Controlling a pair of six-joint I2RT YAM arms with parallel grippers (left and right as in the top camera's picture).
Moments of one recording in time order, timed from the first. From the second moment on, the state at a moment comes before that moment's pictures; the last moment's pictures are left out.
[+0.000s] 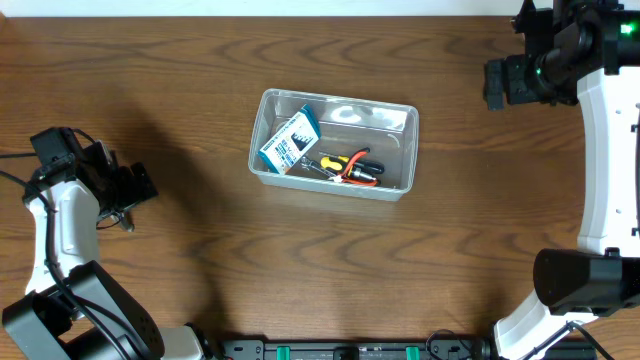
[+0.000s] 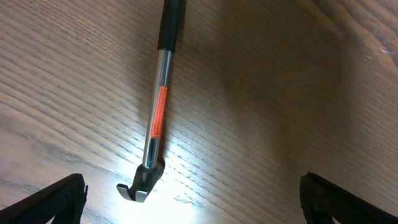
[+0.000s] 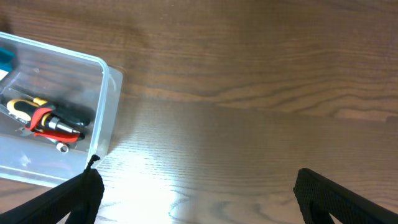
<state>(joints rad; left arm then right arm) 0.52 1.57 1.03 -0.73 0.08 0.01 -0.02 1.85 2.15 -1.50 0.00 -0.10</state>
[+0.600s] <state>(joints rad) 0.56 1.70 1.03 -0.69 0.08 0.02 -0.02 1.85 2.15 -1.52 0.00 -0.10</state>
